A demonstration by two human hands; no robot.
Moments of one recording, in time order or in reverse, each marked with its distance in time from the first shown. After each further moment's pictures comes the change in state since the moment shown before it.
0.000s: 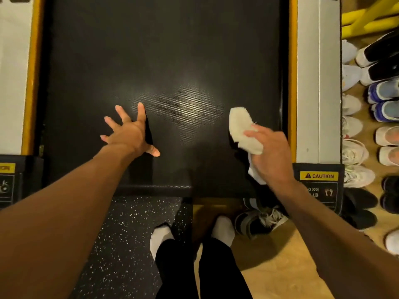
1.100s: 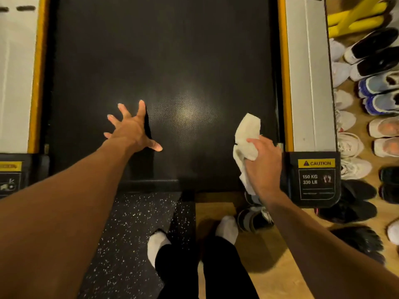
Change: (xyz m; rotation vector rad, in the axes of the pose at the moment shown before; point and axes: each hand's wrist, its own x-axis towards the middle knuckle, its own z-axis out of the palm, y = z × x) left_hand 0.000 -0.008 0.003 -0.080 0.046 0.042; right_hand -0.045 -0.029 0.016 0.039 0.073 0.319
